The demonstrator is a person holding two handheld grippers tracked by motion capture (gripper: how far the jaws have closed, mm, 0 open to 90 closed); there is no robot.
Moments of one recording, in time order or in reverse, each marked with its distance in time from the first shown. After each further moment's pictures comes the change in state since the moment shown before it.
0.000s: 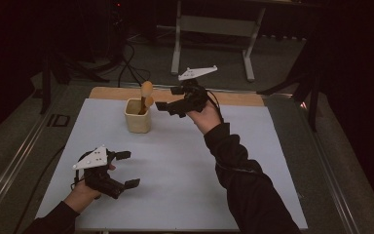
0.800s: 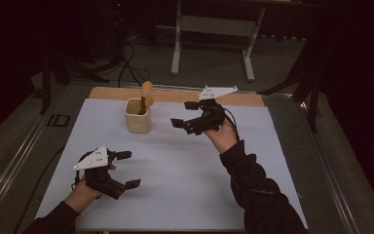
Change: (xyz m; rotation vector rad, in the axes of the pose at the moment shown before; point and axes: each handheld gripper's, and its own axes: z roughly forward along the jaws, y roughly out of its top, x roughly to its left) left arm -0.002 0.002 0.001 -0.003 0.000 0.013; right arm 0.009 -0.049 -0.041 -0.030 0.006 -0.008
